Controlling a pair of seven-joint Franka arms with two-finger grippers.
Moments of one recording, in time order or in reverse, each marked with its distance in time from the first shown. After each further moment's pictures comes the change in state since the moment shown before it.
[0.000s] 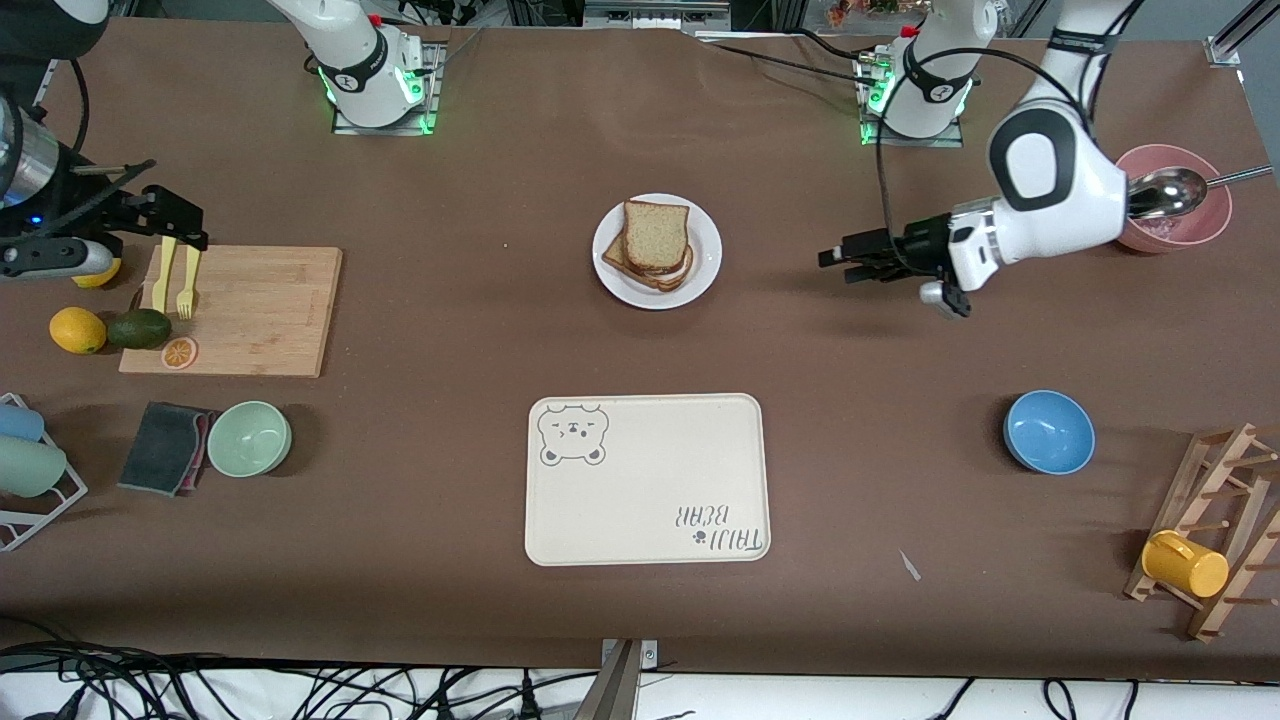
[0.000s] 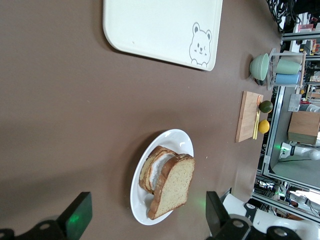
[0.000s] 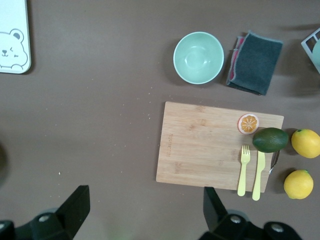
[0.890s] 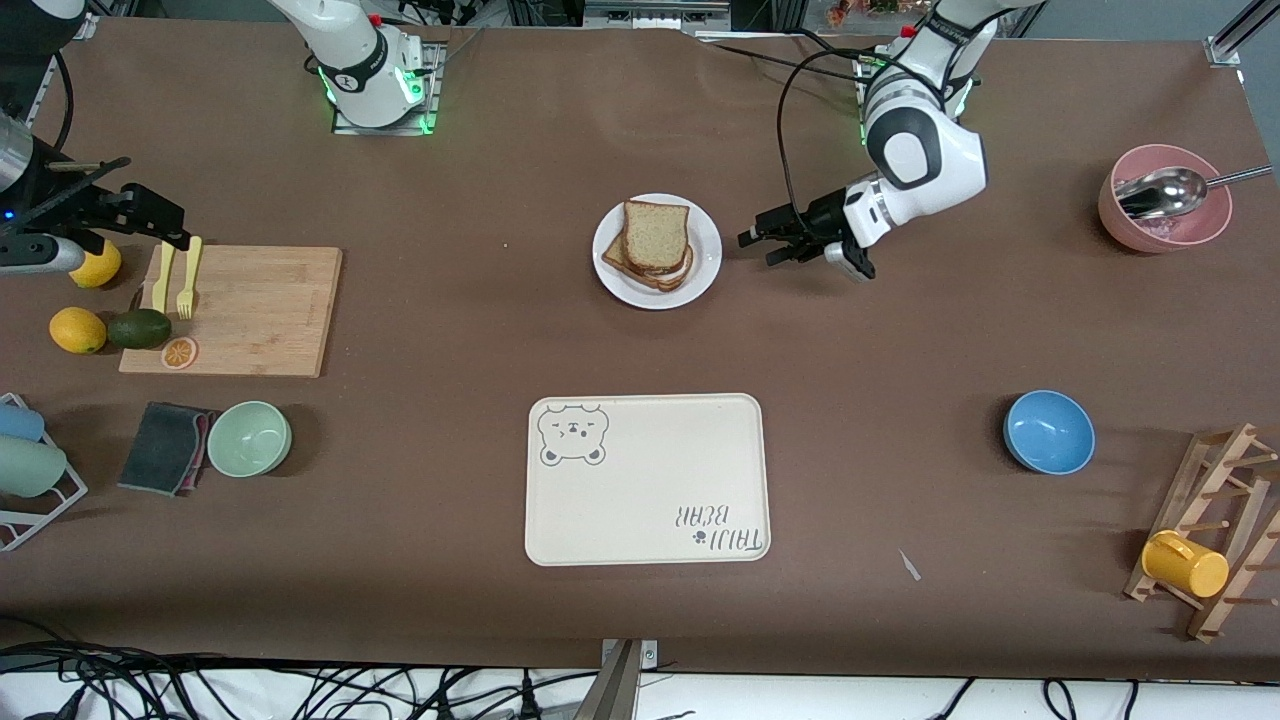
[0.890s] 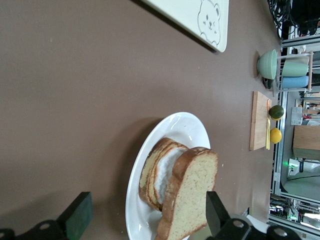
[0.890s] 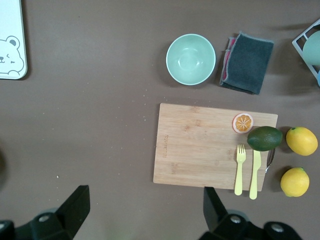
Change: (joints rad) left arm -0.030 0.182 -0.312 -0.126 -0.655 0.388 0.523; right arm -0.030 -0.005 0.012 0.008 0.000 0.000 0.000
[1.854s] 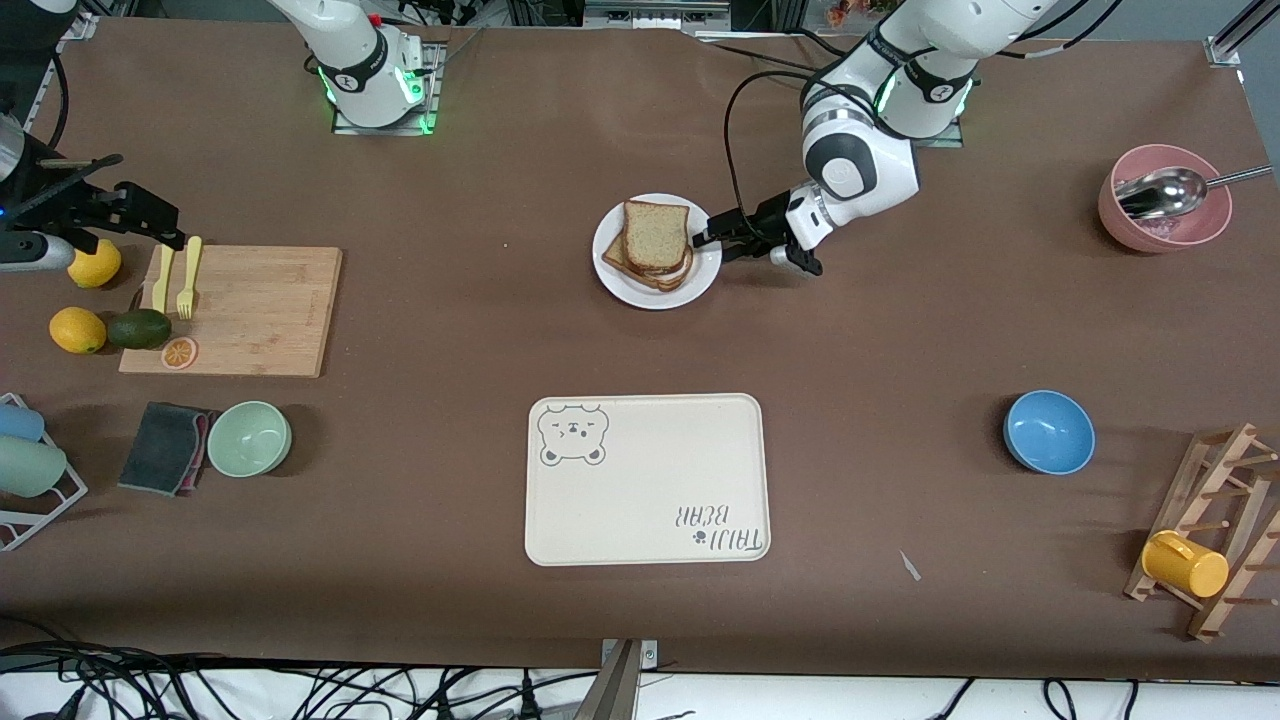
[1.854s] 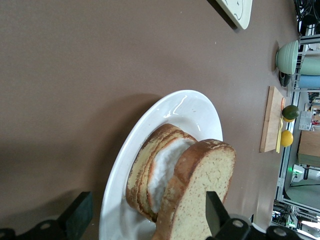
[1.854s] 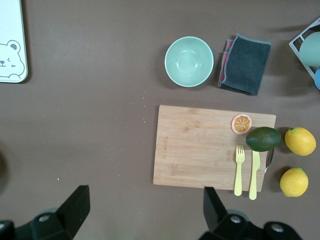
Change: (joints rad) left arm -0.144 0.220 0.007 0.138 -0.181 0.155 0.117; right arm -0.005 0.000 0.001 0.006 0.000 0.000 0.006
